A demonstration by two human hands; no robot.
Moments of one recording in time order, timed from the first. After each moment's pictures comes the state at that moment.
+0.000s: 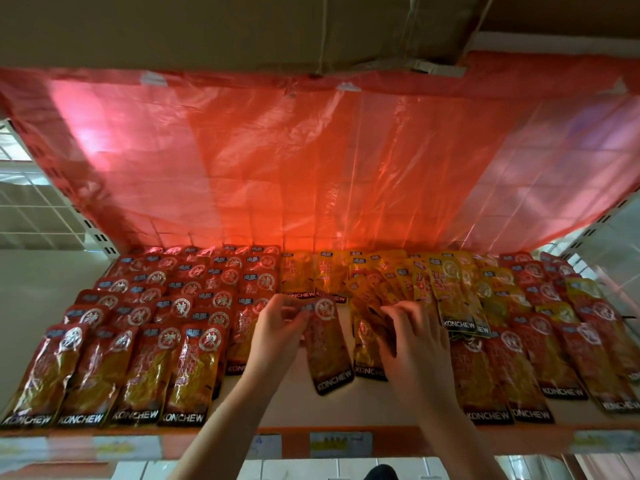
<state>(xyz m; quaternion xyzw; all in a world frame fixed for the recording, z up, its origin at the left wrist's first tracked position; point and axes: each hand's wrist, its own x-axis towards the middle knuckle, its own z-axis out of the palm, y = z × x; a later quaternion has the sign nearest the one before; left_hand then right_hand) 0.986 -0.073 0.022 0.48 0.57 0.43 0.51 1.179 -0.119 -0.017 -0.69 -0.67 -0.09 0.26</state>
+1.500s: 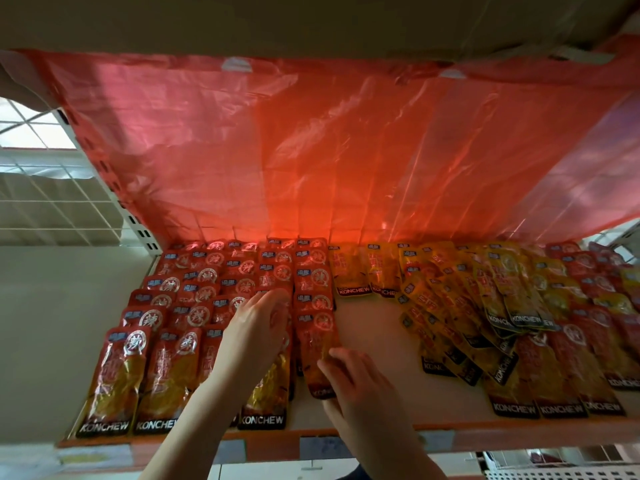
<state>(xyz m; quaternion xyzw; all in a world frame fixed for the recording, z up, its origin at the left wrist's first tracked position) 0.852 -0.046 0.013 0.72 0.60 0.27 0.22 1.019 -0.138 -0.030 -0.58 -0.78 0.04 0.22</state>
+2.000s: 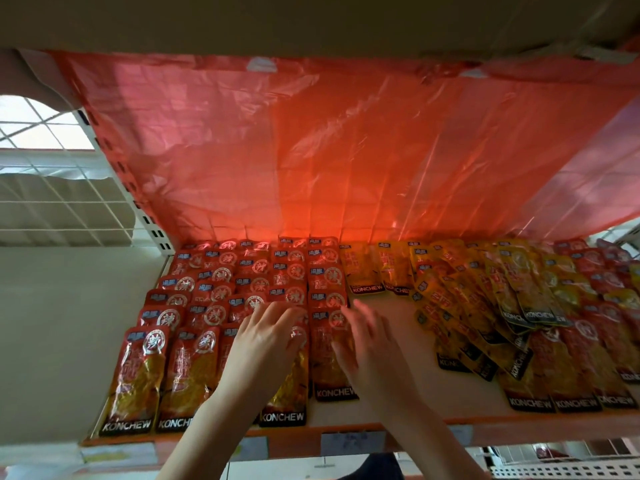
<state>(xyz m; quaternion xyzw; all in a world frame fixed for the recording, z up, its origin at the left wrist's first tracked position) 0.833 -0.061 0.008 0.82 0.52 0.20 0.09 1.011 -0.098 -0.031 -0.66 -0.71 0.04 0.24</state>
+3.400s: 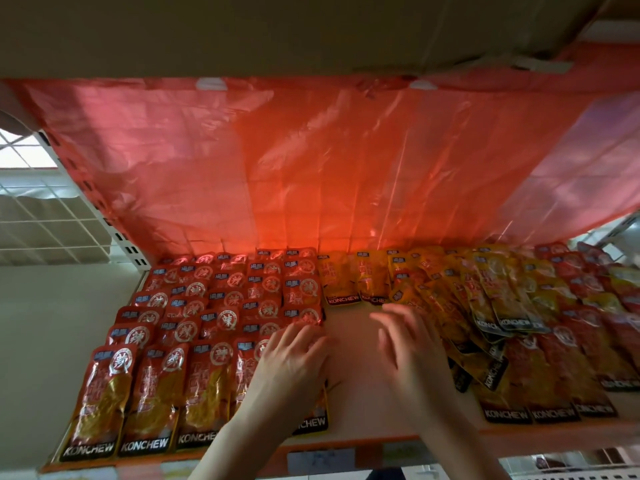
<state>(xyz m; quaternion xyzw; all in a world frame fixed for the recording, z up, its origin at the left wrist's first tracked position) 0.894 -0.075 0.001 0.88 0.42 0.23 0.01 1.085 -0.105 -0.003 -0.64 -0.68 -0.06 0.34</state>
